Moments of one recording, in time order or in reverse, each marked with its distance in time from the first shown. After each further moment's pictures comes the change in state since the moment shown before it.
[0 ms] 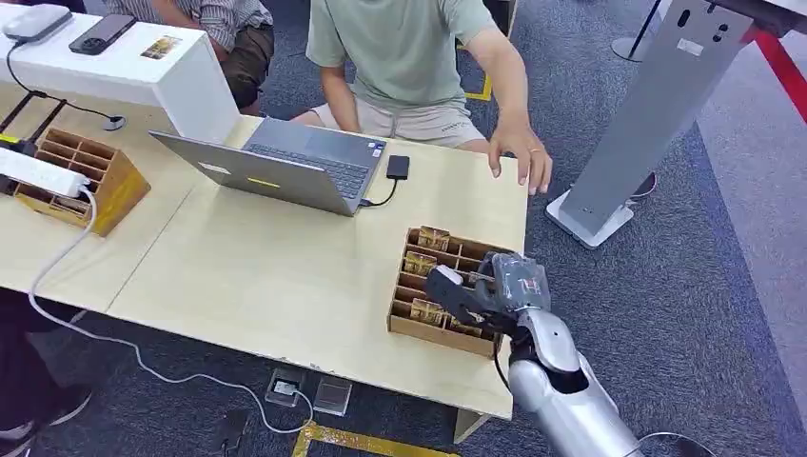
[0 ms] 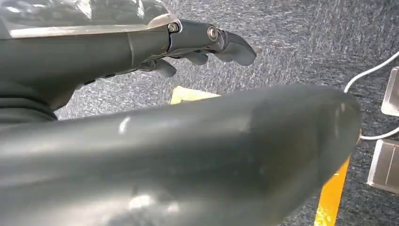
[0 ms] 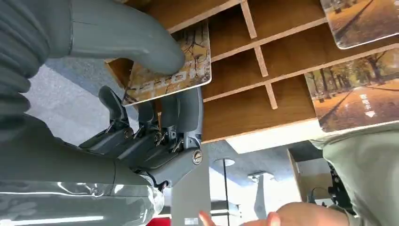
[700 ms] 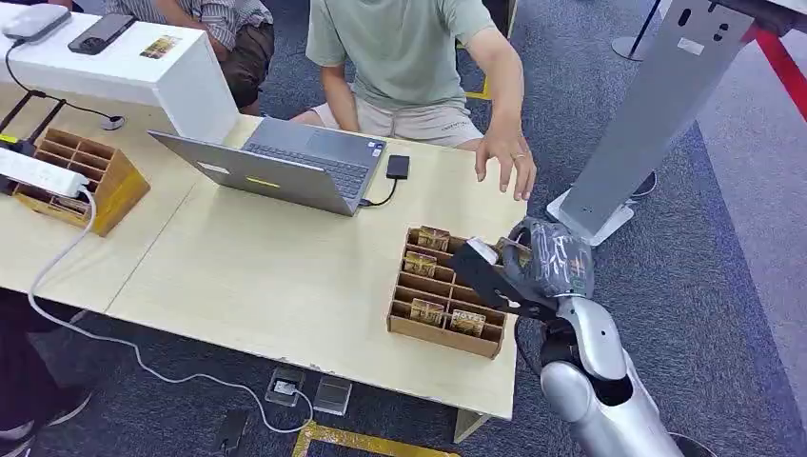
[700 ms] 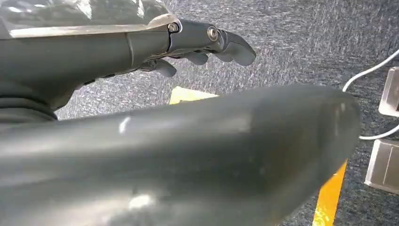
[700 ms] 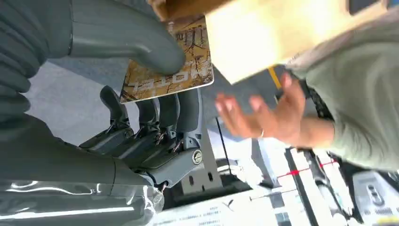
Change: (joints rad) left arm 0.001 0.000 0.000 0.000 0.004 -0.002 -0.010; right arm 0.035 -0.101 -0.068 -0.365 0.036 0.006 0.072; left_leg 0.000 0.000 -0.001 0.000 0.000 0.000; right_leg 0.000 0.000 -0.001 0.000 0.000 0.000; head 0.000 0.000
